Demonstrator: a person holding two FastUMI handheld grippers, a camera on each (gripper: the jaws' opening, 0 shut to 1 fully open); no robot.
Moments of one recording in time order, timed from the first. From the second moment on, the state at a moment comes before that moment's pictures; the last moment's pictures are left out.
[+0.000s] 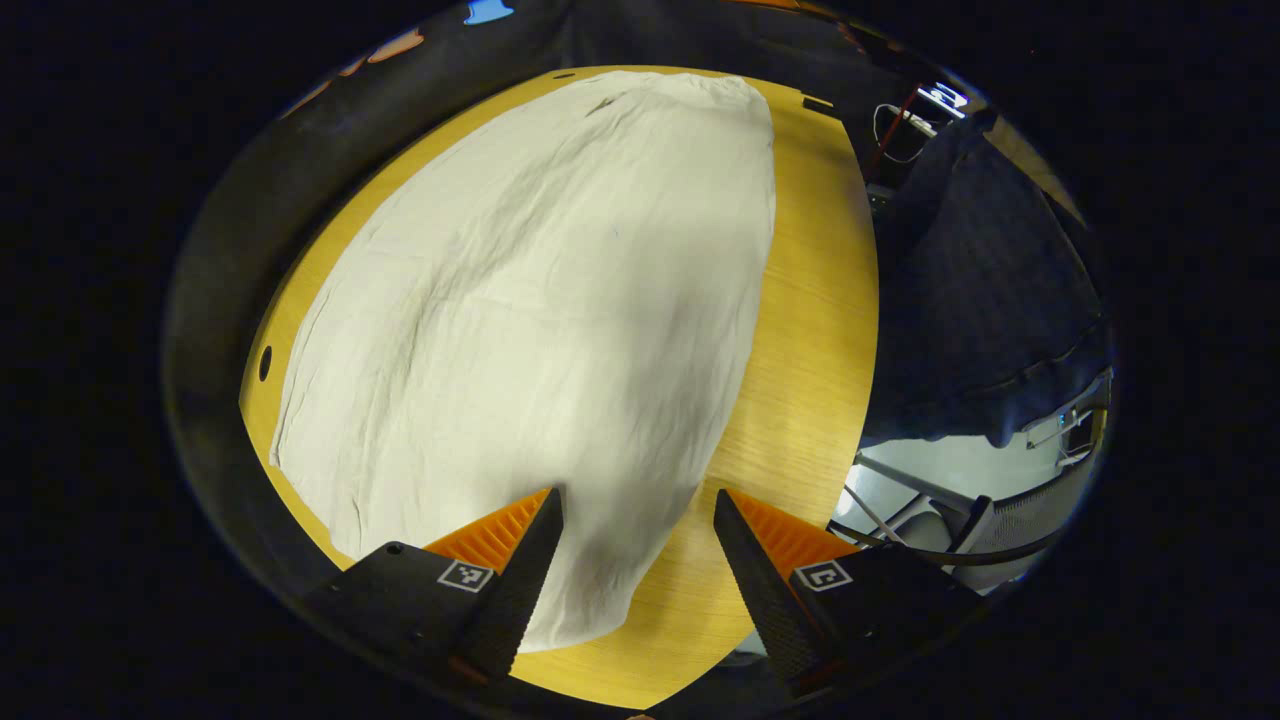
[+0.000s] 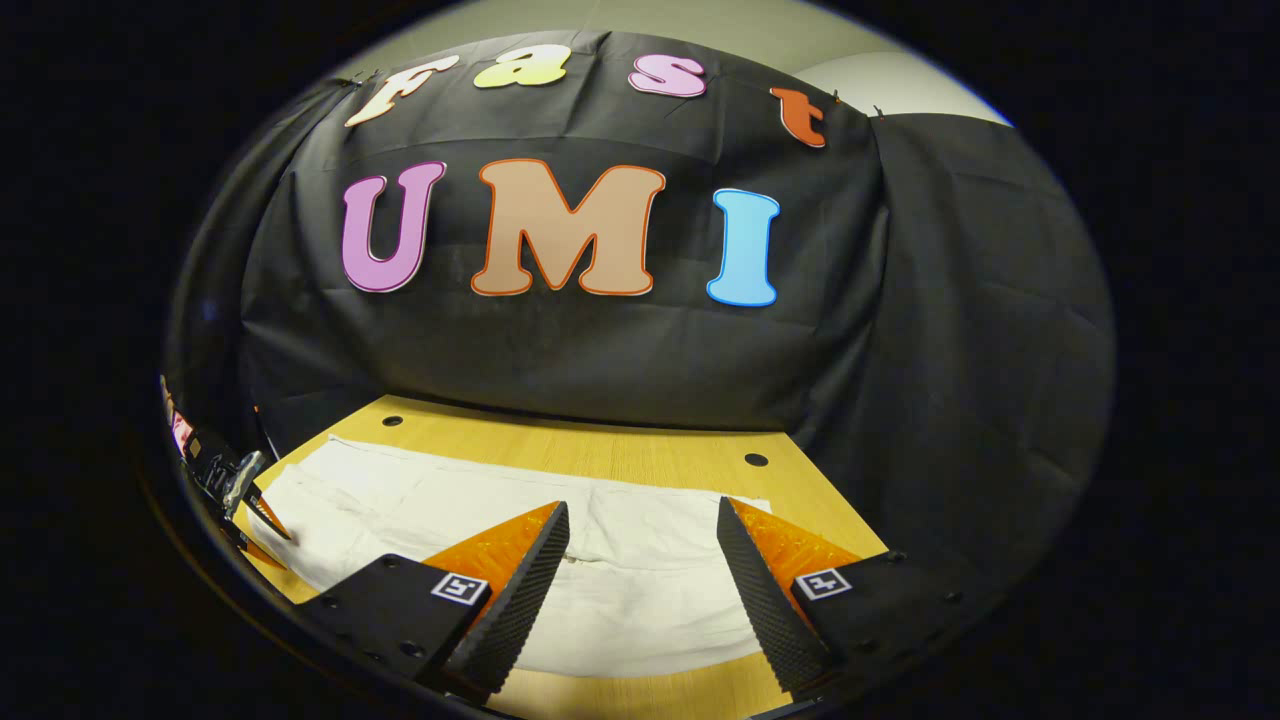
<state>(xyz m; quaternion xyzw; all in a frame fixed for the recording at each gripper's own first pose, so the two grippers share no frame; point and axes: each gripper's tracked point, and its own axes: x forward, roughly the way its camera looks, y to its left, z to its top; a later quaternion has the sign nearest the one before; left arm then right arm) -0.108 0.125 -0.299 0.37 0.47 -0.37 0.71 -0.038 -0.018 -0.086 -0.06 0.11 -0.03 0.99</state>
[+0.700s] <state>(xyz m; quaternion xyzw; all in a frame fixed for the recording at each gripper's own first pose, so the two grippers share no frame) -0.103 0.131 -0.309 0.39 0.50 -0.38 0.68 -0.013 0.003 -0.115 -0.07 0.15 0.02 0.99</state>
